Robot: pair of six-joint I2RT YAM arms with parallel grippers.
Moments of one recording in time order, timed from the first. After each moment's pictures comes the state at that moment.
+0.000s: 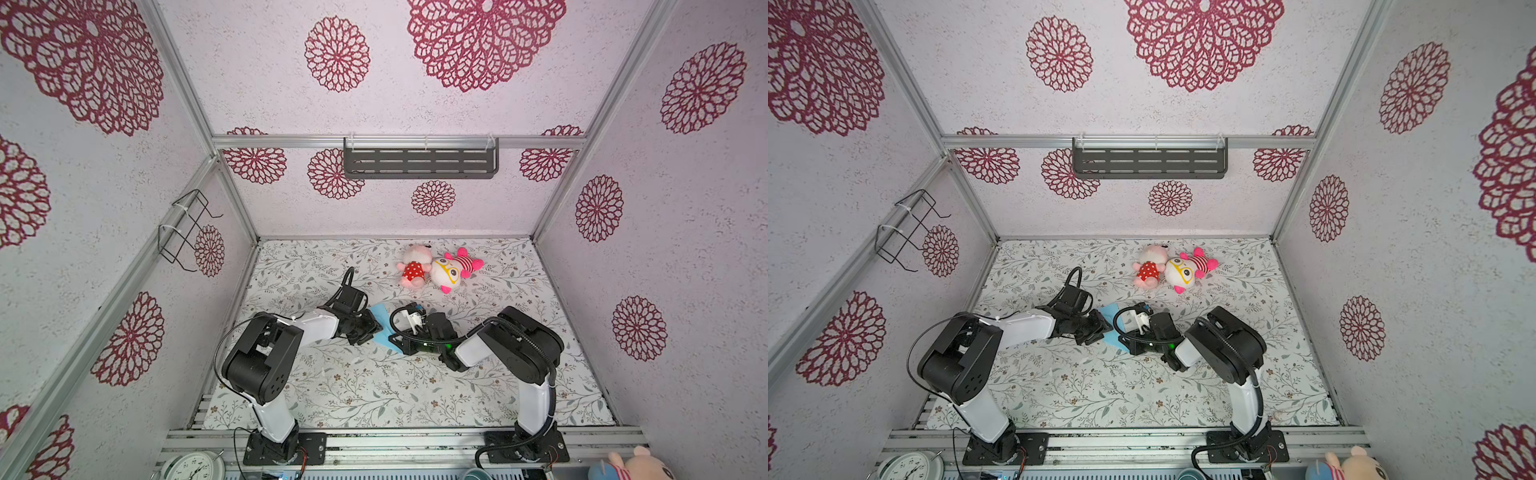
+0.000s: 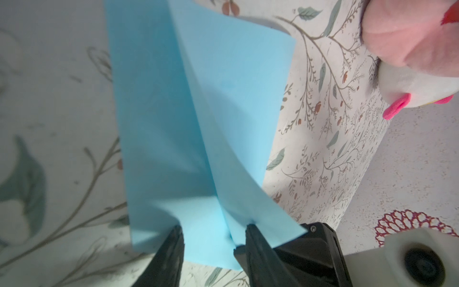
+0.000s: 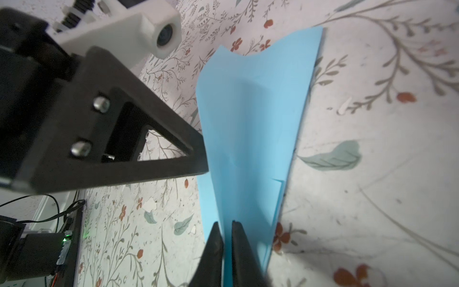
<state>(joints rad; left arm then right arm) -0.46 1.76 0.89 -0.18 0.34 -1.00 0.72 1.96 0.66 0.82 -0.44 0.57</state>
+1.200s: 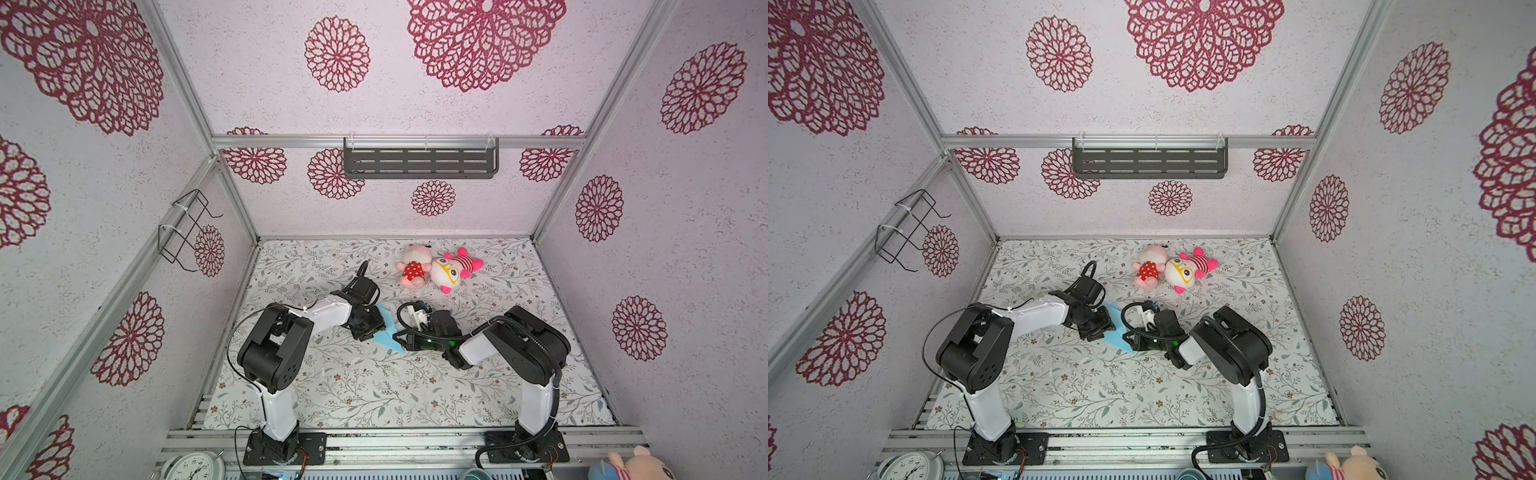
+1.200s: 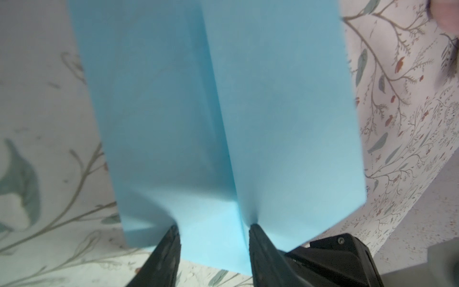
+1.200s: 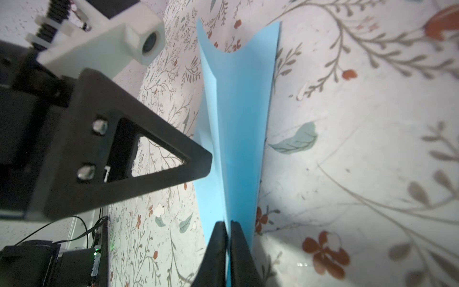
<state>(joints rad) -0.51 1.88 1.11 -0.48 0.24 -0.93 0.68 1.93 0.65 0.77 -0.48 0.72</state>
